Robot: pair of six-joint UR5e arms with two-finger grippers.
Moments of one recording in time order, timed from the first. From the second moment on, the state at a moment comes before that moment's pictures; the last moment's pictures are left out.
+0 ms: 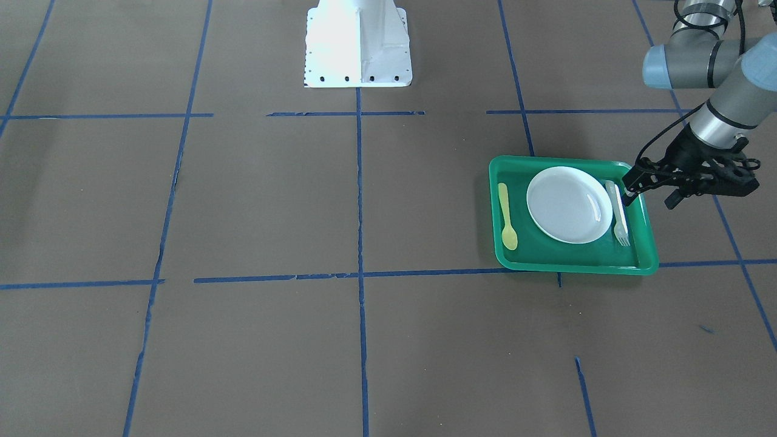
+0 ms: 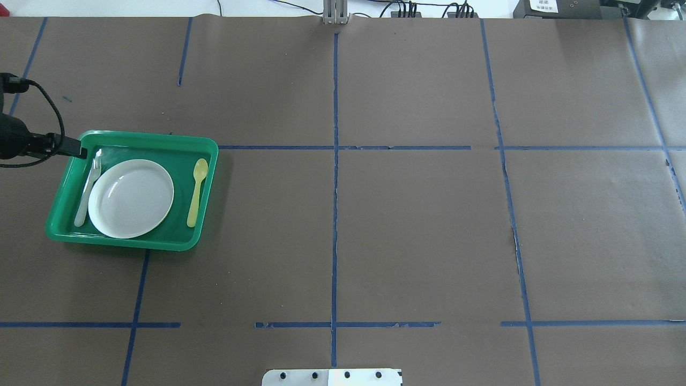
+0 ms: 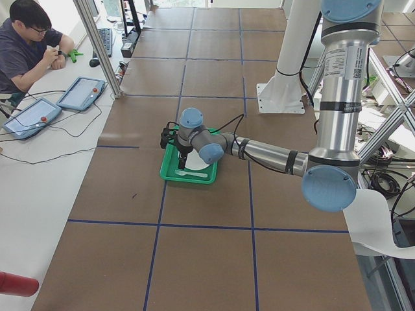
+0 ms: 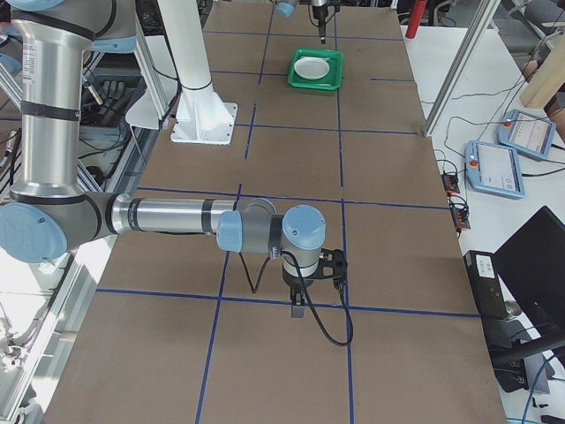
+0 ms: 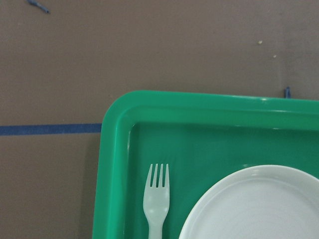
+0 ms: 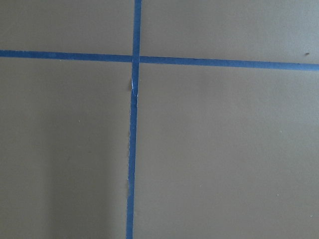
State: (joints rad) left arm -1.06 -1.59 -1.74 -2.17 -2.15 -0.80; right arm 1.60 -1.70 1.73 -1.63 2.29 -0.06
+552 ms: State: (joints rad) left arm -1.31 -1.61 -1.81 -1.82 -2.20 -0.17; right arm 1.60 -1.70 1.73 -1.63 2.29 -0.06
